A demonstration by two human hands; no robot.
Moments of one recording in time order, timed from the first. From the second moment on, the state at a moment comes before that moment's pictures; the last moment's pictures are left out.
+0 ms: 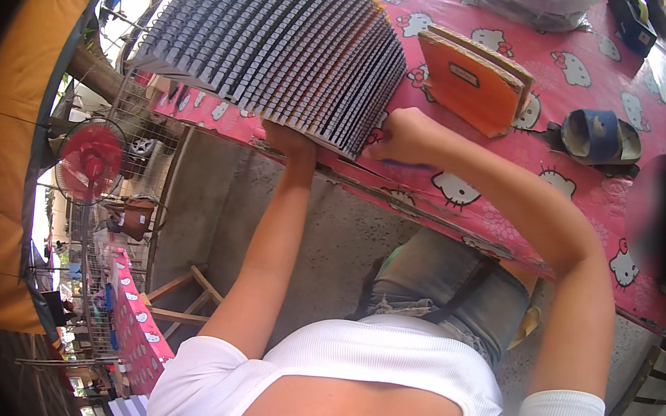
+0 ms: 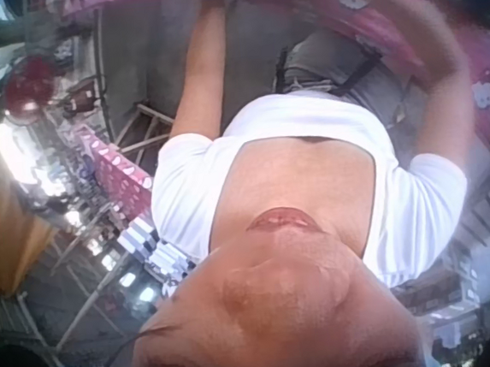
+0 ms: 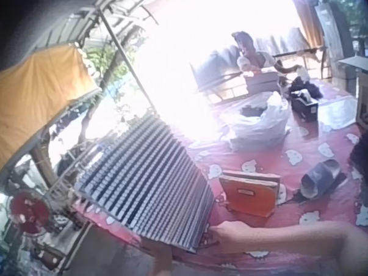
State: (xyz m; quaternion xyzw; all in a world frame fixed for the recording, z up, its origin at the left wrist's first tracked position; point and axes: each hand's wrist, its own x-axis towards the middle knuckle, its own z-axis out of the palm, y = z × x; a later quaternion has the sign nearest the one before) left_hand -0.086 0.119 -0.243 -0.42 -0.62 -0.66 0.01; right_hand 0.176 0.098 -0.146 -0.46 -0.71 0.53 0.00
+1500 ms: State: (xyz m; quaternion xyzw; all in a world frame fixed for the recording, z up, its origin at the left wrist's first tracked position) left_hand -0.096 0.124 -0.259 -0.36 -0.53 -0.77 -0.02; right_hand 0.177 0.073 -0.183 -0.34 -0.92 0.08 0.17
